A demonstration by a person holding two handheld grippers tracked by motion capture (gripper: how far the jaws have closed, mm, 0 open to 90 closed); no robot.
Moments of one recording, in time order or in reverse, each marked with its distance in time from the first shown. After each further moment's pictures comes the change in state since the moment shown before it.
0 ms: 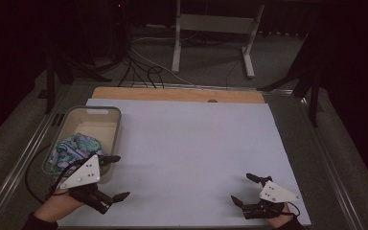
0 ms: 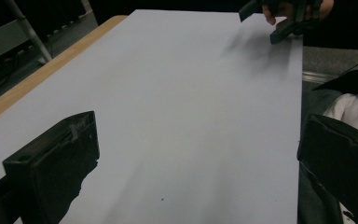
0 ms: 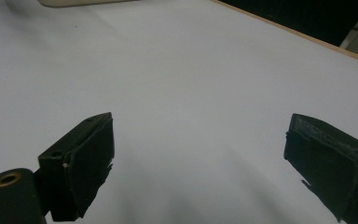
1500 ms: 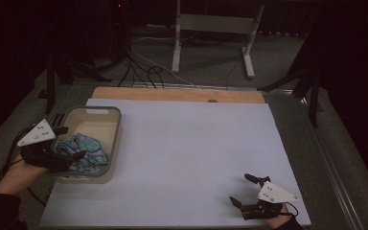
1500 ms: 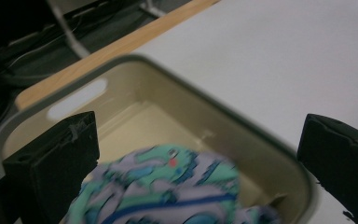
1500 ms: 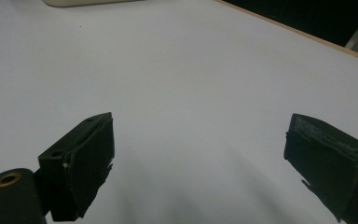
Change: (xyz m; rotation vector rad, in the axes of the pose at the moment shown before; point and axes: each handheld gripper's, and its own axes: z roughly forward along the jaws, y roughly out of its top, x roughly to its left) left arm 0.104 -0.040 -0.074 0.148 0.345 -0.228; right arm 0.003 0.000 0.003 -0.003 0.009 -0.006
